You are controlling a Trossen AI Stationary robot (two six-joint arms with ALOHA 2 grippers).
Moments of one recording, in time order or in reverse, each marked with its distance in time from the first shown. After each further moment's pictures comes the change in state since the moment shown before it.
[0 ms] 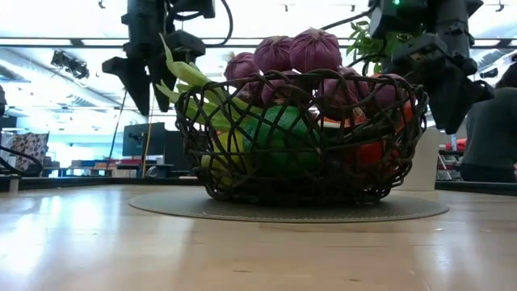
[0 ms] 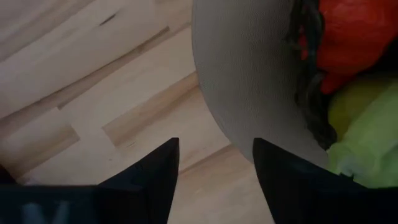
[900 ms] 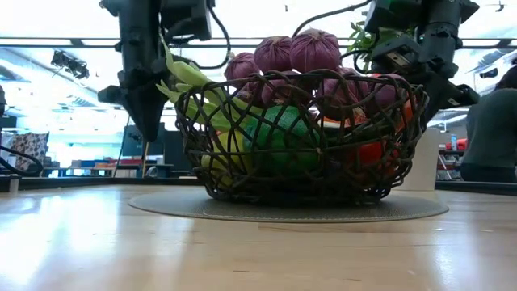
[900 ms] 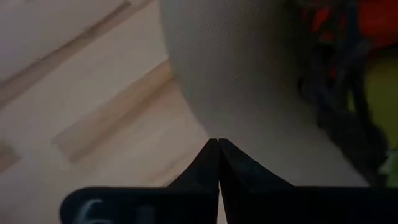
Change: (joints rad) left arm -0.017 0.000 -0.186 0.240 0.068 0.024; right arm 0.000 0.000 -0.008 0.151 0.075 0.077
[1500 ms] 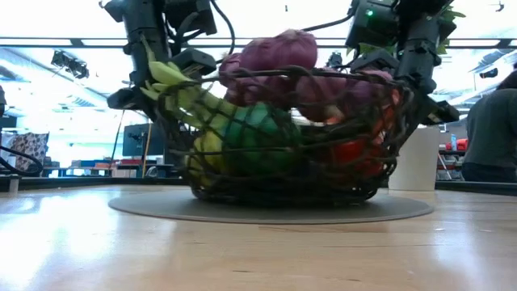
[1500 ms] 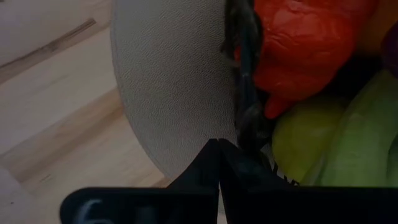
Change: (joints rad) left arm 0.001 -0.004 -0.015 0.140 0.012 -0.070; right arm -0.015 0.158 -0.001 0.182 -0.092 -0.001
